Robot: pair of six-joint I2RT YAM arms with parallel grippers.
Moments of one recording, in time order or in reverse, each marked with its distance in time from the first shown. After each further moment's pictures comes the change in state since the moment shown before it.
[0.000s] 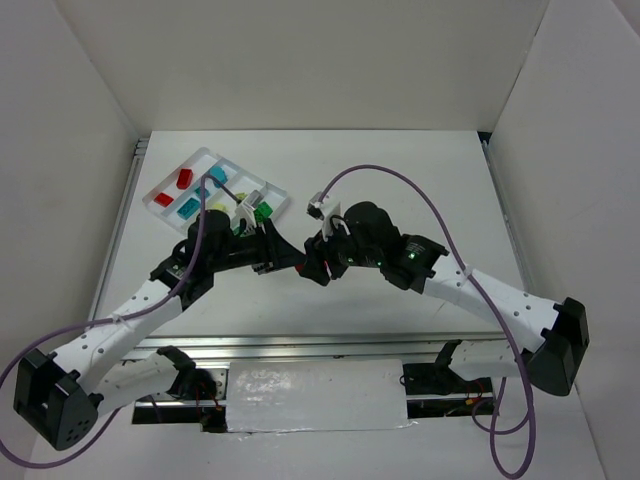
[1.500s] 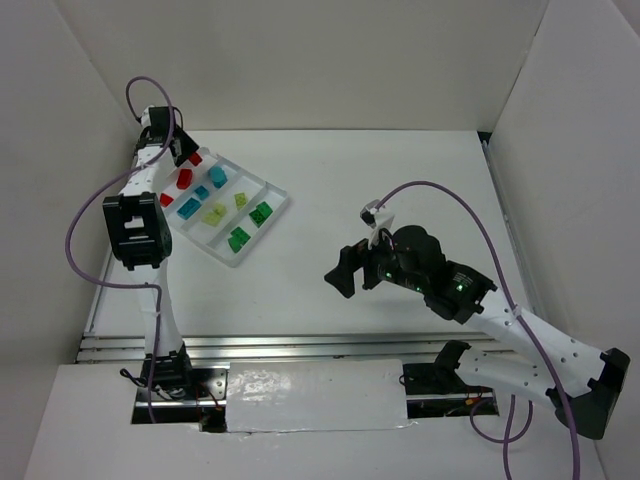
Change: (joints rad) left arm 0.694 1.293 1.302 -0.351 -0.653 0.286; right arm -0.047 -0.334 -0.218 -0.021 0.159 0.187
